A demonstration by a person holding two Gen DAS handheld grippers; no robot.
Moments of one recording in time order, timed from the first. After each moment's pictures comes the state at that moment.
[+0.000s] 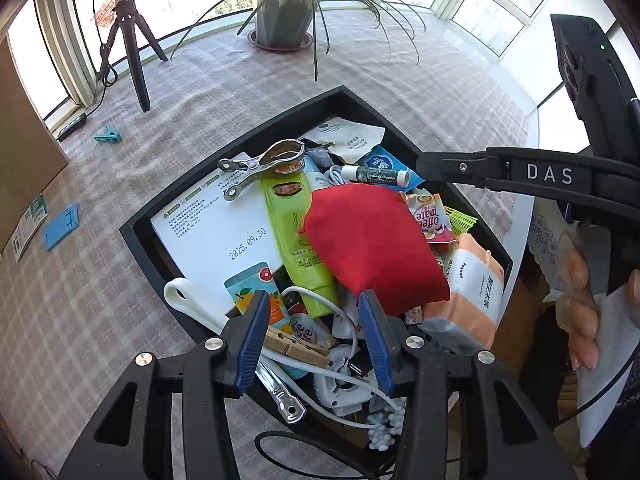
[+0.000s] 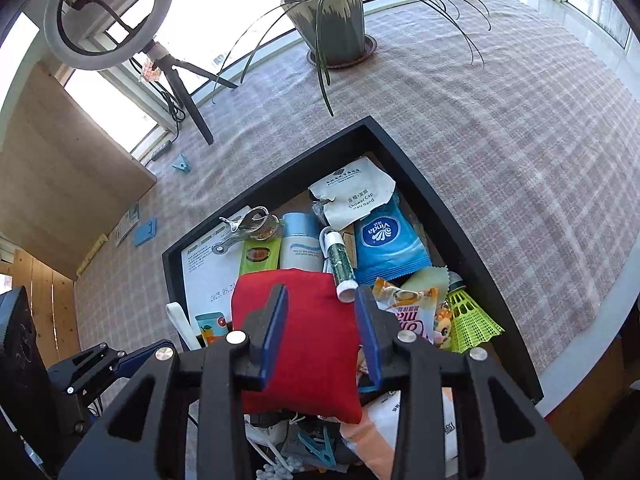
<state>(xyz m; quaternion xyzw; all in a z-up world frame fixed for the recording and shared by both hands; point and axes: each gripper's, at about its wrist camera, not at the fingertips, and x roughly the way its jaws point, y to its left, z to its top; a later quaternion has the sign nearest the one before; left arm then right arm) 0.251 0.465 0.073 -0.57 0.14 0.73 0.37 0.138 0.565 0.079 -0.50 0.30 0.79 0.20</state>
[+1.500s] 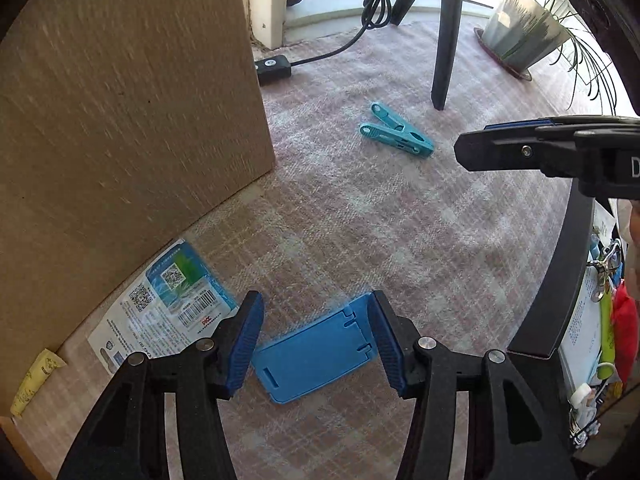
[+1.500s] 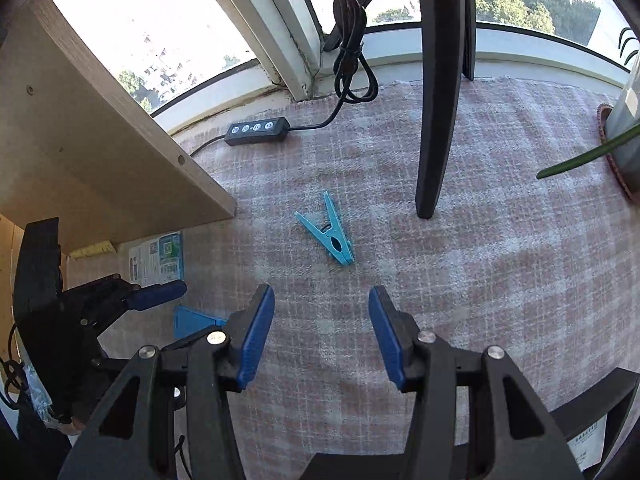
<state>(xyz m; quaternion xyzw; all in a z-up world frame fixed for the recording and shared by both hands) -0.052 0.321 -0.049 -0.61 0.16 0.72 0.29 -0.217 0.486 -0.010 -0.59 0.20 0.78 0.04</state>
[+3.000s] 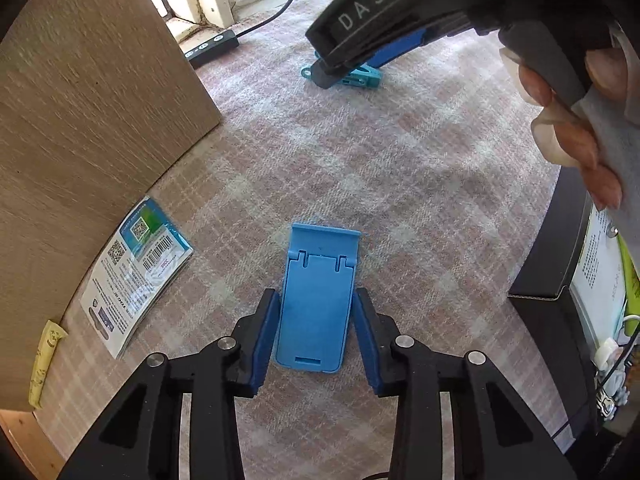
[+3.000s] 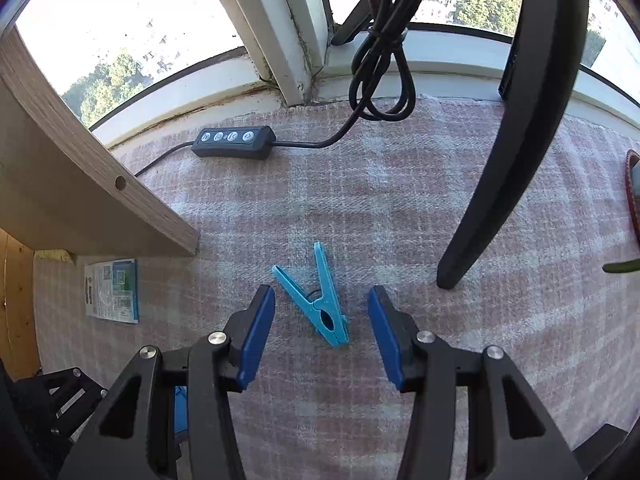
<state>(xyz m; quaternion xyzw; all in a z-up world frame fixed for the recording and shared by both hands) 0.011 0.343 -0.058 -0.60 0.23 0.71 0.28 -0.250 0.482 -0.051 -0.60 0.14 0.79 0.05</state>
